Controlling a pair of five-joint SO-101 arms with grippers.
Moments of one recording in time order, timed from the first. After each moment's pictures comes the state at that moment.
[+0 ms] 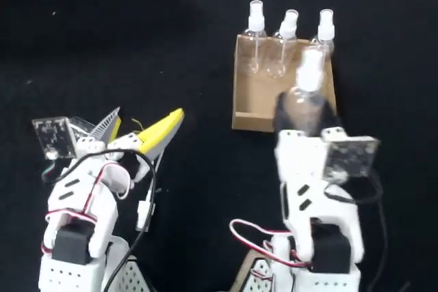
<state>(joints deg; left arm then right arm) 4.0 -100.5 77.6 42.2 19.5 3.3 -98.9 71.8 40.2 1.8</state>
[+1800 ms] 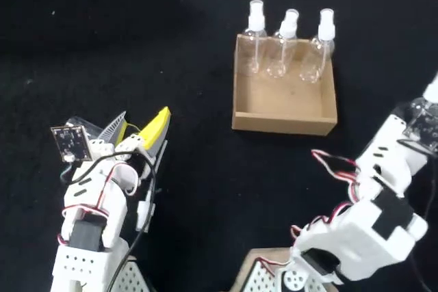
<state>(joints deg) 3.7 -103.3 96.1 27.0 19.5 45.0 9.0 62.2 -52.4 6.0</state>
